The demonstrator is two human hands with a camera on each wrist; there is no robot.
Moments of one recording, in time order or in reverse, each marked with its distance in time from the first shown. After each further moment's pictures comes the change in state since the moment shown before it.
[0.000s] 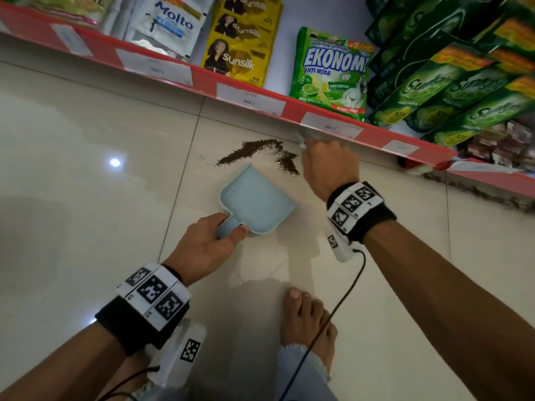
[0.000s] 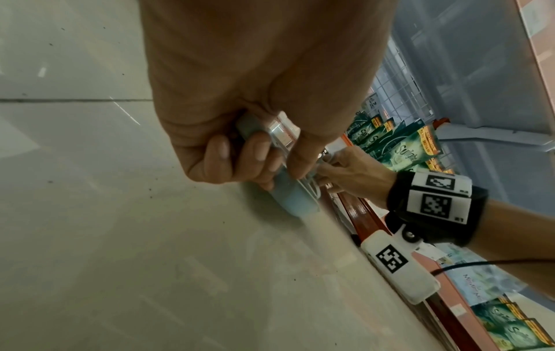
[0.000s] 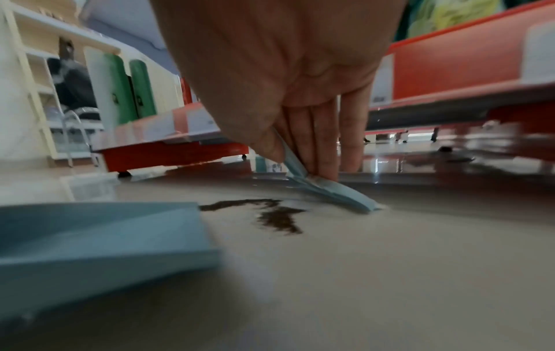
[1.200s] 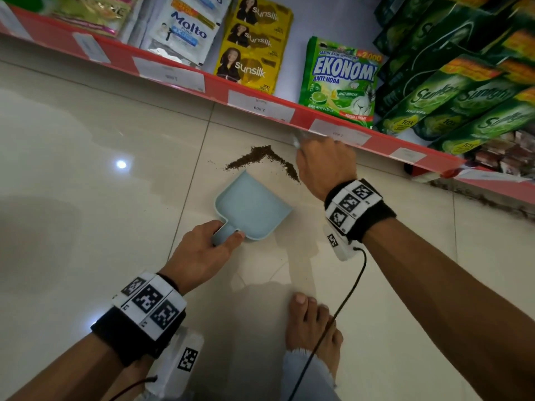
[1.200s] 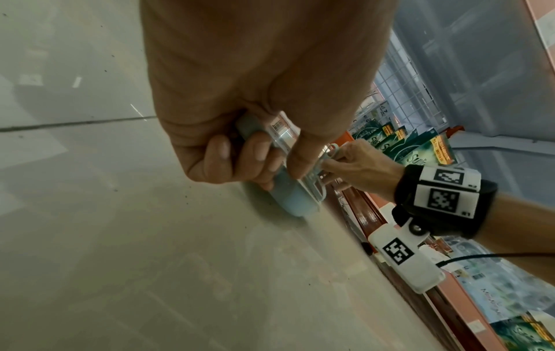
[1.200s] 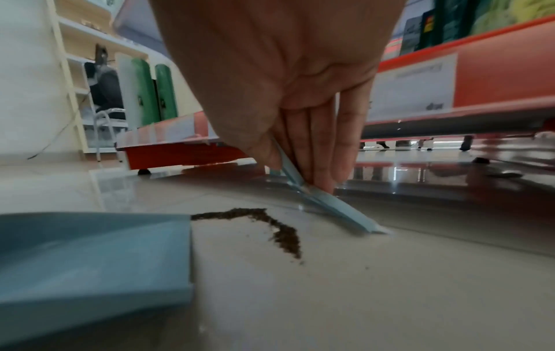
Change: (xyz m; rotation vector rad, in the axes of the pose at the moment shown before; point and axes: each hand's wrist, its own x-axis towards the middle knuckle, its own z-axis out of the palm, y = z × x) left_hand -0.010 -0.008 -0.012 0.023 0.036 -0.020; right_hand 0.010 -0.017 -0.006 -0.072 0.005 -0.061
